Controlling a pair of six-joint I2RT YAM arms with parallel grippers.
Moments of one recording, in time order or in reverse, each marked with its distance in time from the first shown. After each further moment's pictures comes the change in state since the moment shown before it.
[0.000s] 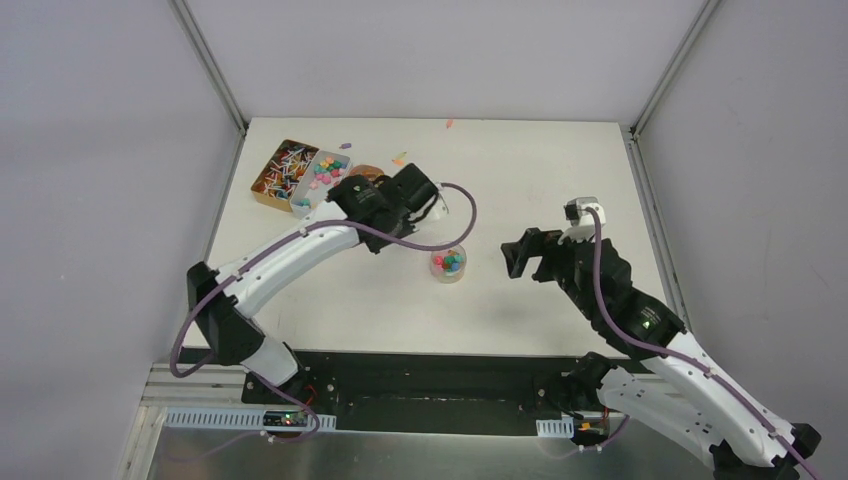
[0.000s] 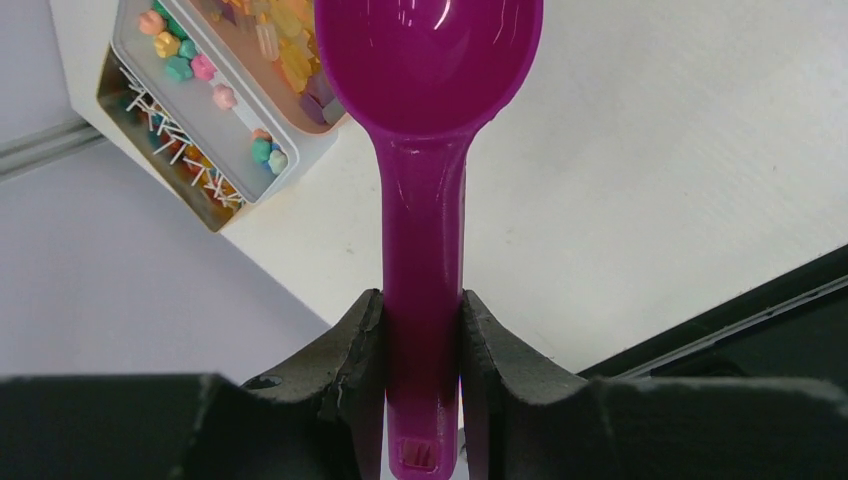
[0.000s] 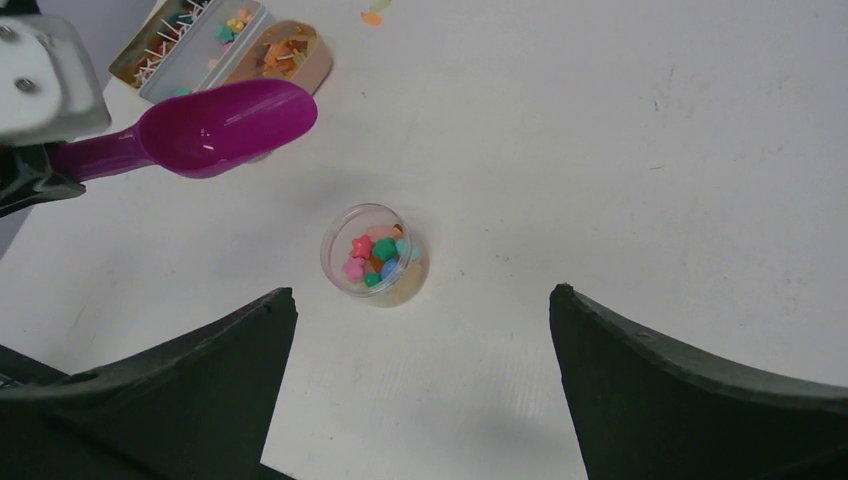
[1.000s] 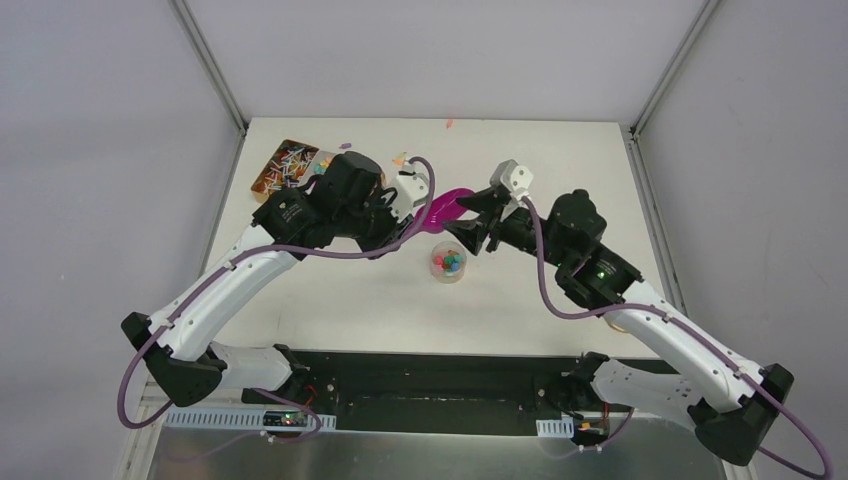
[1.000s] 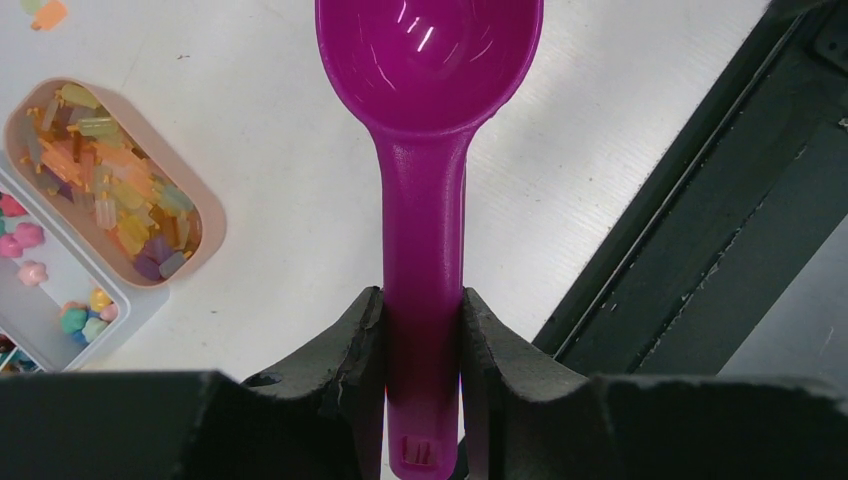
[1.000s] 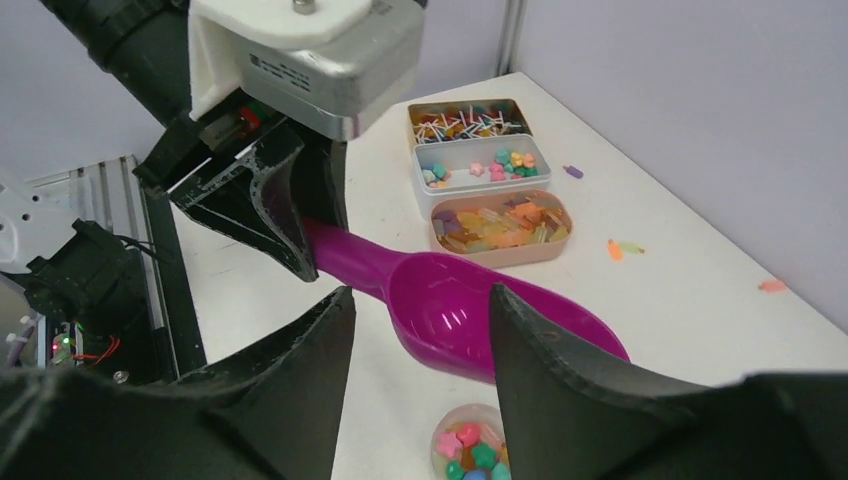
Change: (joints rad) left arm 0.125 -0.319 -0.108 0.248 0.602 -0.132; right arm 0.000 0.337 0.176 0.491 -0.653 -0.431
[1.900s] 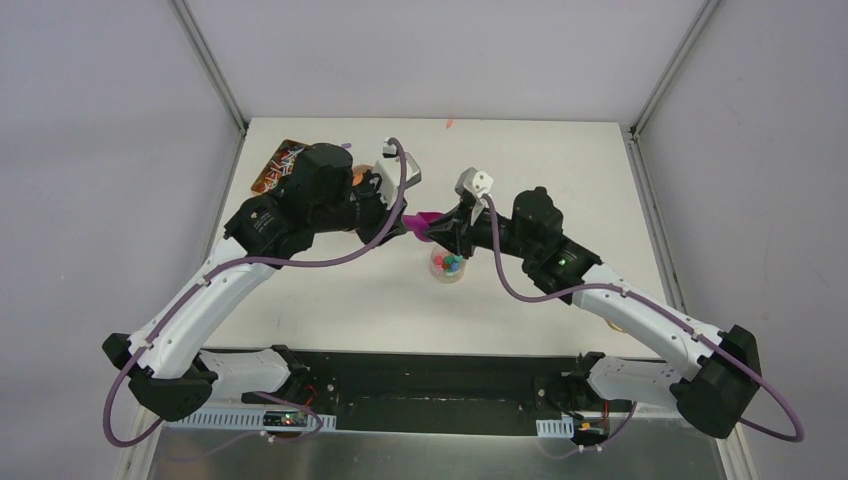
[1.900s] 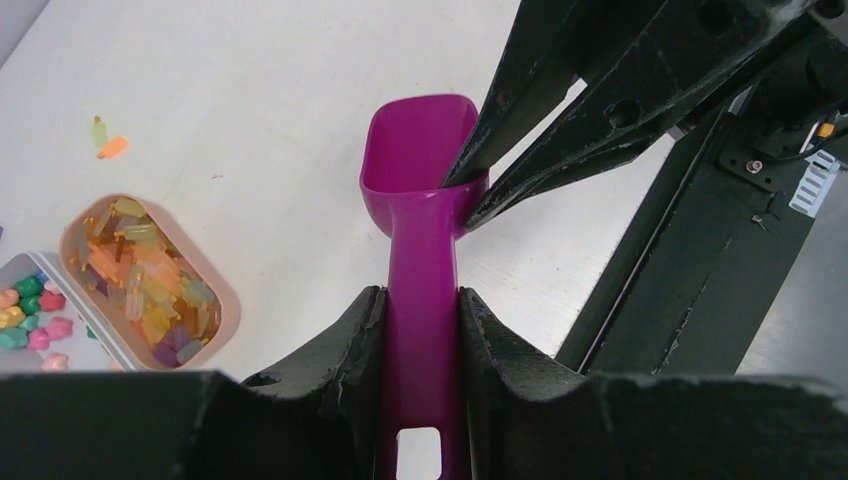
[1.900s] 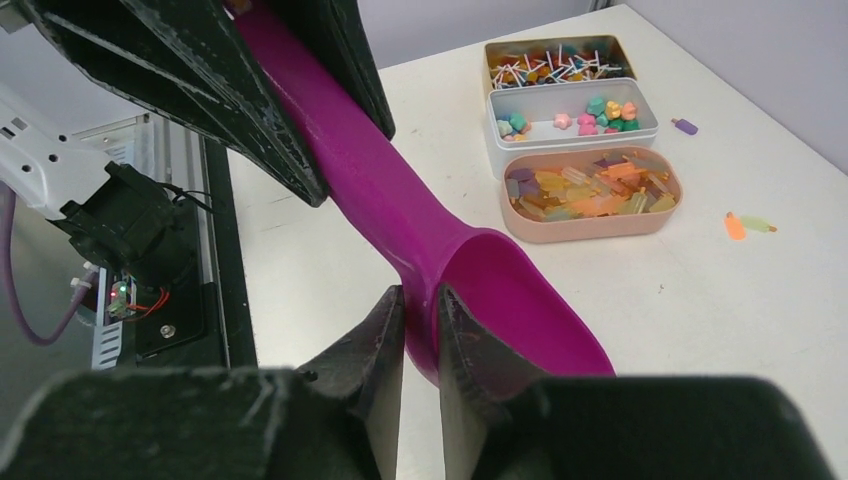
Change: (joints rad) left arm 0.033 -0.087 0.007 0.165 0.112 -0.040; right arm 0.008 0.187 -0.041 0.117 -0.168 0.034
